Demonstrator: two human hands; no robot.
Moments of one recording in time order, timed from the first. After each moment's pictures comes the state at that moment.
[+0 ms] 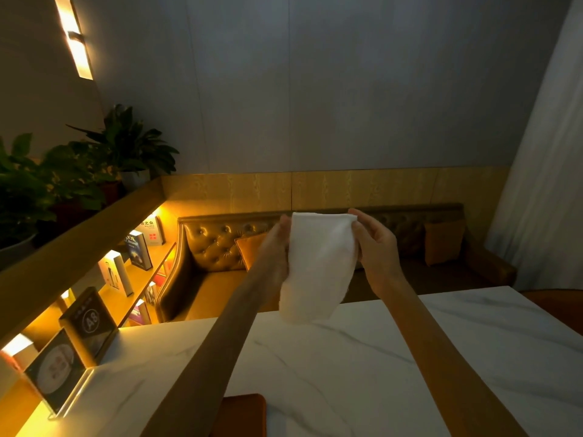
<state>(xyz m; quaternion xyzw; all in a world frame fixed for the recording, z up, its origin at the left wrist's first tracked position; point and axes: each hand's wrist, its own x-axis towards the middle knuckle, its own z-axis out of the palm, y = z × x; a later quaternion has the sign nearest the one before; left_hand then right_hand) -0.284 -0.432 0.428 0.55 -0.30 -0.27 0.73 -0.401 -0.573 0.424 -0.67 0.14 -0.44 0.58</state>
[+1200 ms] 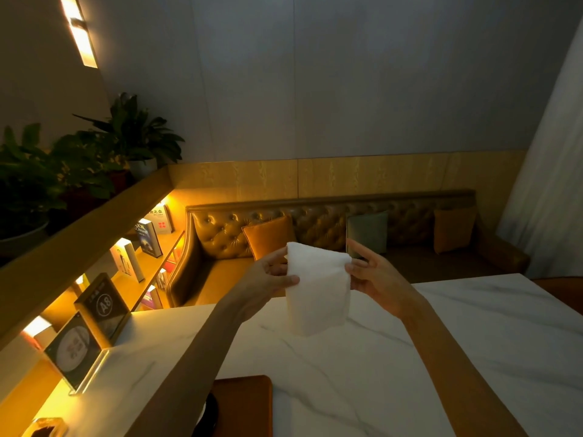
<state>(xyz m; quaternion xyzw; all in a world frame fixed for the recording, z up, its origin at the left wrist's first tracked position) -0.269 -0.398 0.367 0.62 -0.32 -0.34 0.63 -0.424 -0.592 0.364 -0.64 0.15 -0.16 0.74</state>
